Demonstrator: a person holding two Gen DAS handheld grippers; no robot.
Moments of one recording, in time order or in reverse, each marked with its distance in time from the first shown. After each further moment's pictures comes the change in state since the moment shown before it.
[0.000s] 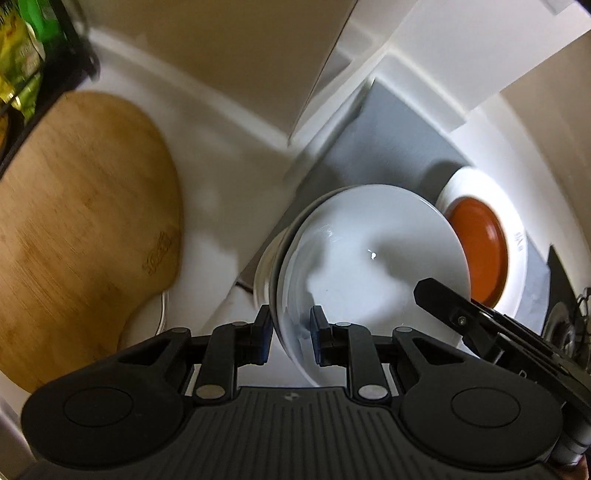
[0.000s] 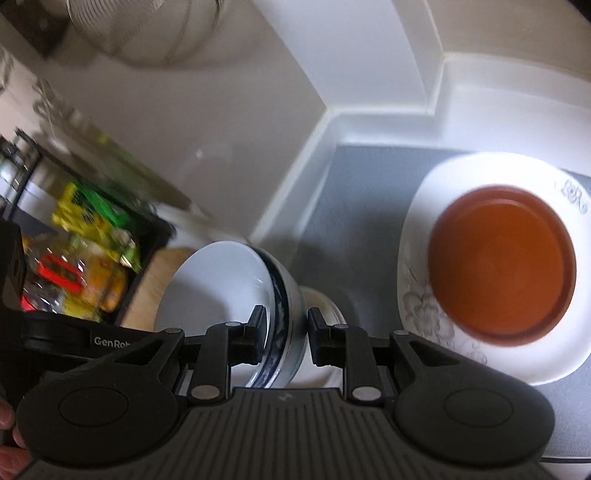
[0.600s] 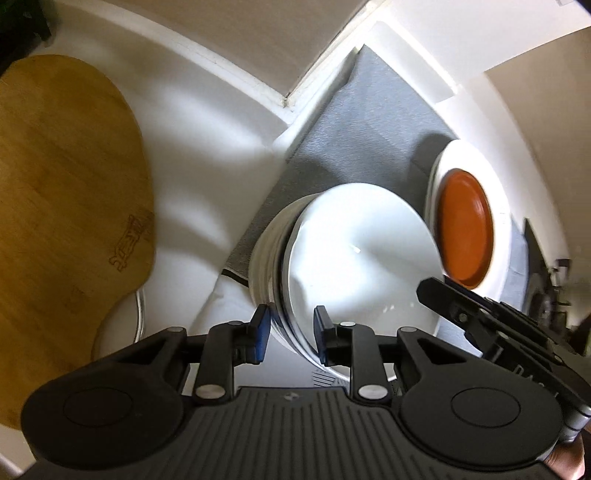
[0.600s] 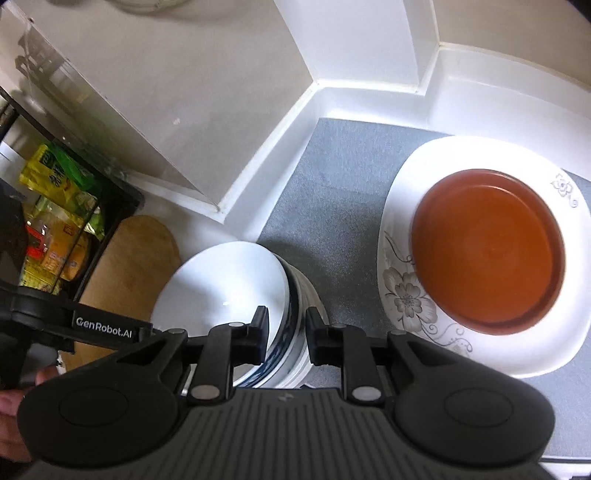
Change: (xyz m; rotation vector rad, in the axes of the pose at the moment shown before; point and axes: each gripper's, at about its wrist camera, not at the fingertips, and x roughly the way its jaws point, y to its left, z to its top) left arm 0.030 0.040 -0.004 0.052 0.073 -0.186; right arm 0.000 0.002 -0.018 -0.072 0.019 -0.101
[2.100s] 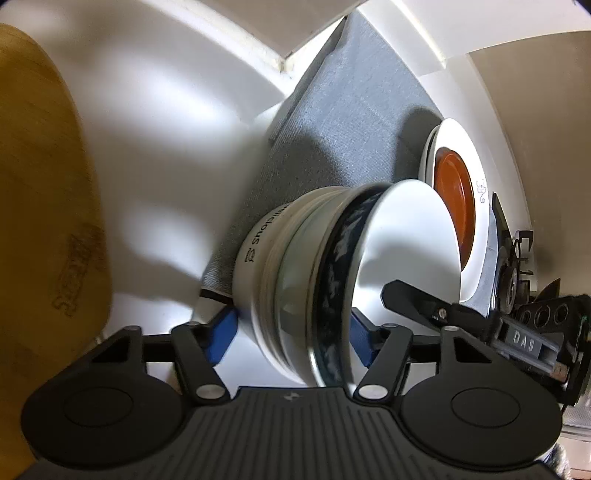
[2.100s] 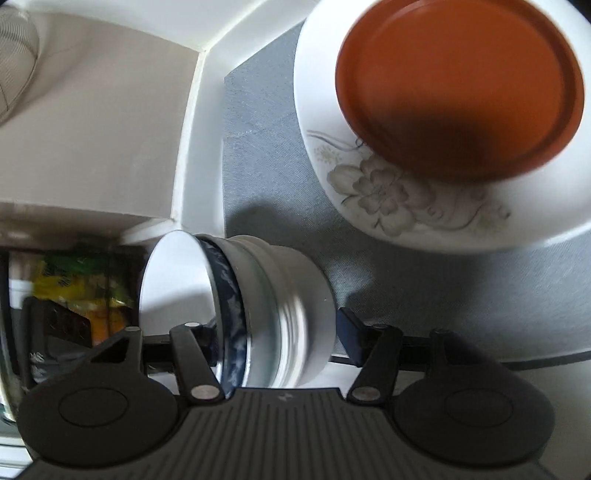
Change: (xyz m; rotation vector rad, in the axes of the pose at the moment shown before) left arm 0.045 0.036 0.022 0.060 0.104 -0.192; right arm 0.062 -0.076 -0.042 0.539 0.062 0.236
